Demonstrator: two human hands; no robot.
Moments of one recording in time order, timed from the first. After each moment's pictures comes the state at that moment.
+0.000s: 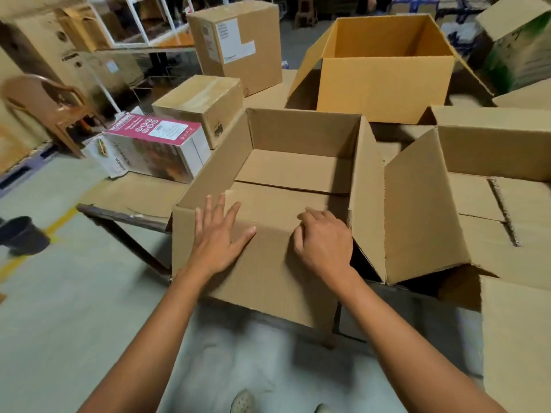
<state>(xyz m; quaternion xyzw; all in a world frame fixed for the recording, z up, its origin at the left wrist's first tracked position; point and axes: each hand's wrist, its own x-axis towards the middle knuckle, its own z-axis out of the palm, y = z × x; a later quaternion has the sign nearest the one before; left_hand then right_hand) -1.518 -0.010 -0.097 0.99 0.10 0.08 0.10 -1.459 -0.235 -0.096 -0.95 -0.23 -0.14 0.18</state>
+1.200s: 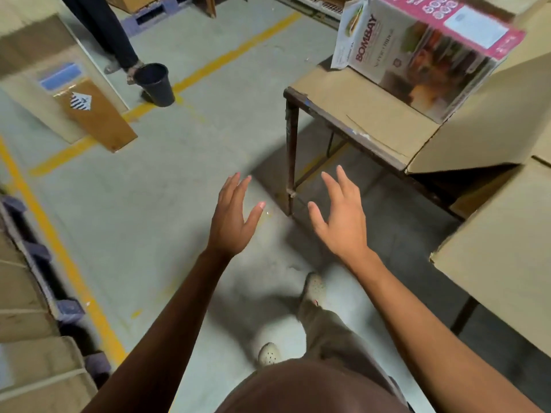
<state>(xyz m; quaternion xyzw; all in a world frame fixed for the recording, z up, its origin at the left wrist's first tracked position) -1.821 0.367 -0.206 0.87 0.32 0.23 0.28 -1.657 0.206 -0.180 -0.84 -0.42 0.03 0.34</state>
